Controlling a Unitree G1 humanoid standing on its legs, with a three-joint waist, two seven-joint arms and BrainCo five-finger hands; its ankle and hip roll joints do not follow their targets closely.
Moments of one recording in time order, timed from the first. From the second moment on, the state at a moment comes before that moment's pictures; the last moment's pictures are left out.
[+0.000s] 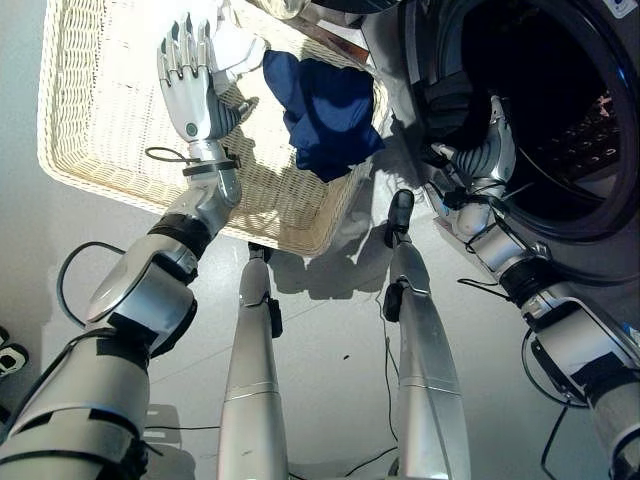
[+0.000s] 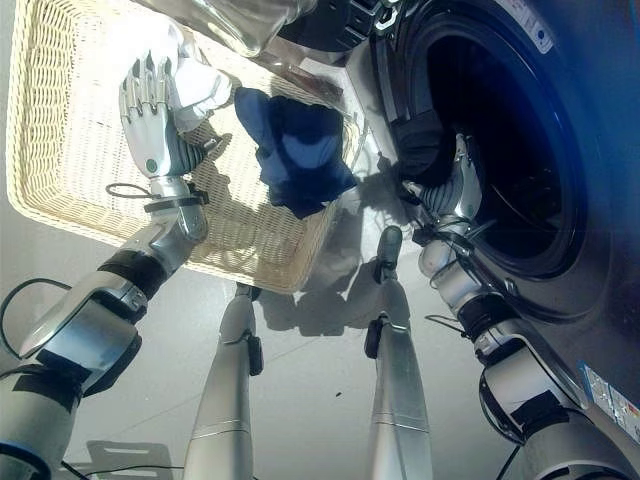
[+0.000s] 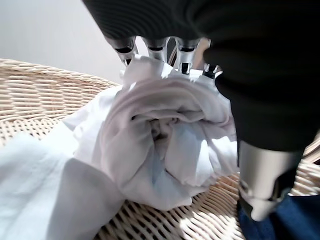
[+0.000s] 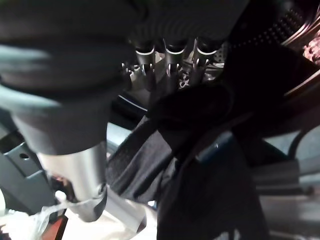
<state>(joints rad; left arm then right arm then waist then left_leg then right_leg) -1.29 0.56 -0.74 1.07 0.30 0.00 1.13 -0.96 -0.58 0.53 0.76 -0.05 -0.18 -0.90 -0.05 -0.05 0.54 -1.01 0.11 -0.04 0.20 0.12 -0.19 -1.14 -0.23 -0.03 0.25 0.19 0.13</state>
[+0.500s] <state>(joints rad) -1.34 0.57 -0.72 1.12 0.21 0.10 1.10 -0.96 -0.60 0.56 0.69 -0.07 -0.18 -0.90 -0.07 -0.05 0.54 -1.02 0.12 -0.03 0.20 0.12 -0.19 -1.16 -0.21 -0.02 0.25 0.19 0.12</state>
